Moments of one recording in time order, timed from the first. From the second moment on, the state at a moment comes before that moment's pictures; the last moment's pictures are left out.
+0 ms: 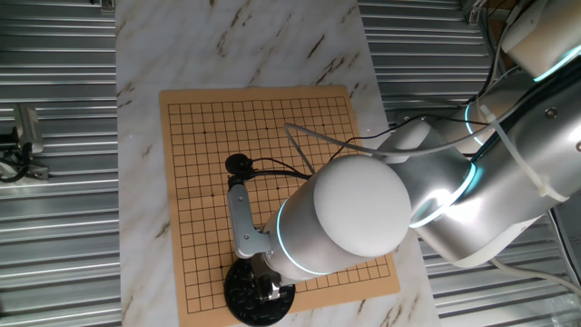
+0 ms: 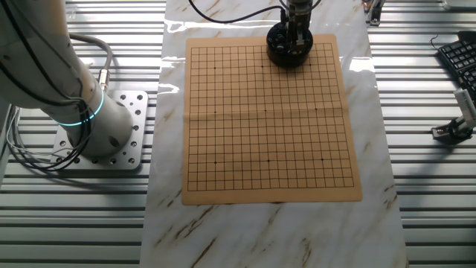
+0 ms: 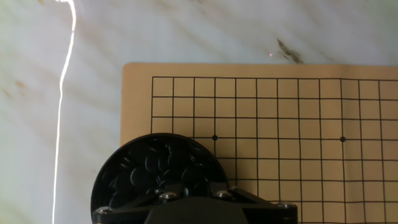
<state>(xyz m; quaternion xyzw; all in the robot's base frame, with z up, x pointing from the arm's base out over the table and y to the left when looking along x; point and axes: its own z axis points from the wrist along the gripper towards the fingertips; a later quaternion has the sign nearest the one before) 0.509 0.221 0.051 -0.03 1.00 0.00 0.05</state>
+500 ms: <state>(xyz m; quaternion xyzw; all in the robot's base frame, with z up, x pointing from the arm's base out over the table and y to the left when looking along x) 0.508 0.220 0.050 -0.03 1.00 0.00 0.05</state>
